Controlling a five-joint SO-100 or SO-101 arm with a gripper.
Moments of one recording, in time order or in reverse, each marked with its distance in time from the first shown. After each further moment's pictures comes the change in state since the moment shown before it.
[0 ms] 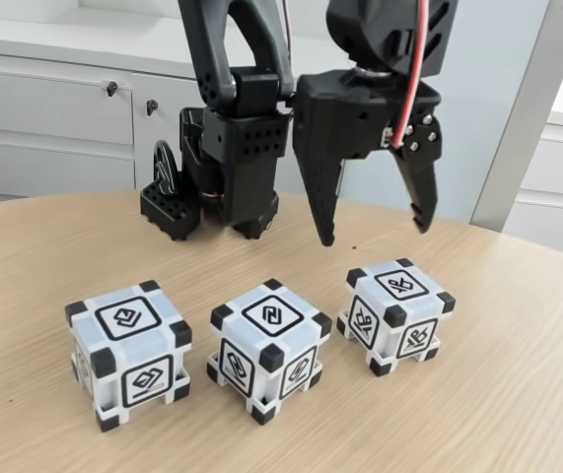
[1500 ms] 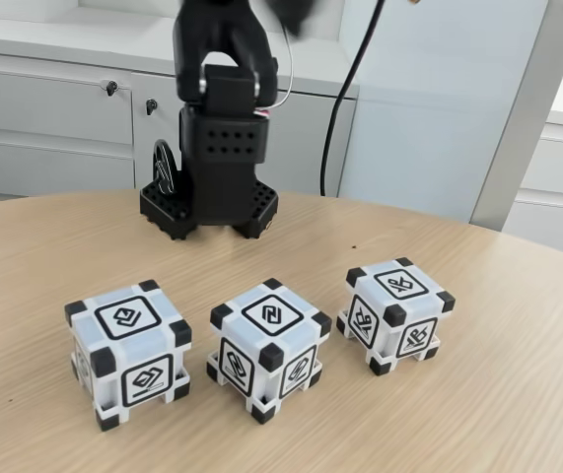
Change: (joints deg) arm 19.6 34.3 -17.4 -4.2 49.1
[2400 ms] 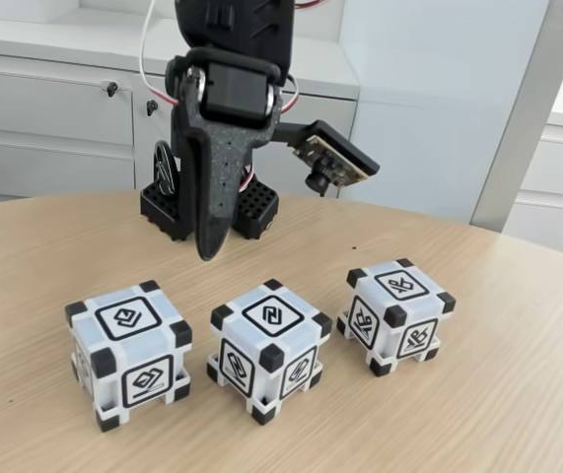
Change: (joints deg) arm 18.4 35.5 51.6 -0.1 3.5
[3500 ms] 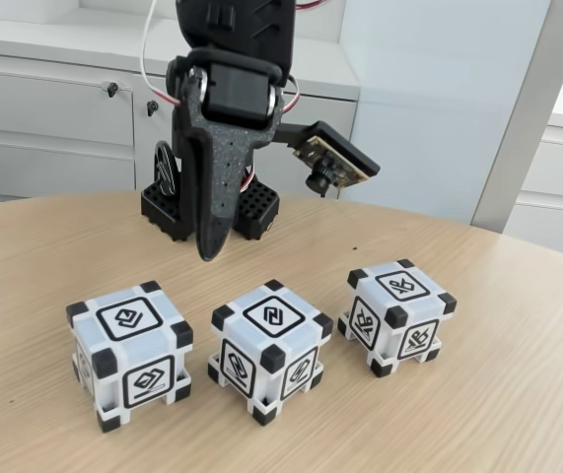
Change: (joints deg) arm 0.0 0.2 0.0 0.0 -0.7
